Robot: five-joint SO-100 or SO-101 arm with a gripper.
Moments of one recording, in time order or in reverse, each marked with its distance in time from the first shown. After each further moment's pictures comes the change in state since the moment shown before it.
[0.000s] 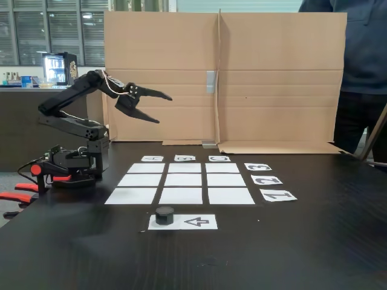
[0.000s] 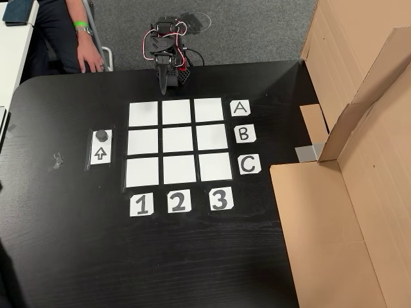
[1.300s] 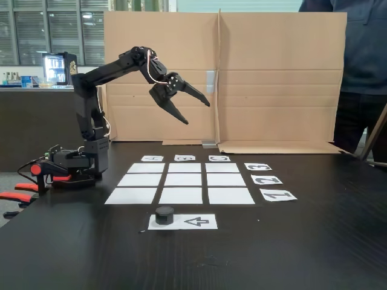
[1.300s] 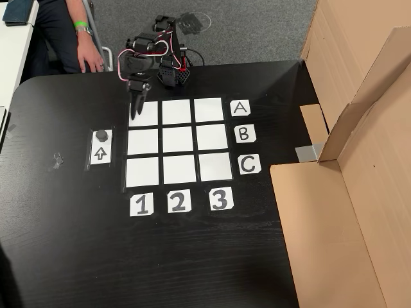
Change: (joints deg) arm 13.2 -66.4 -59.2 11.7 -0.6
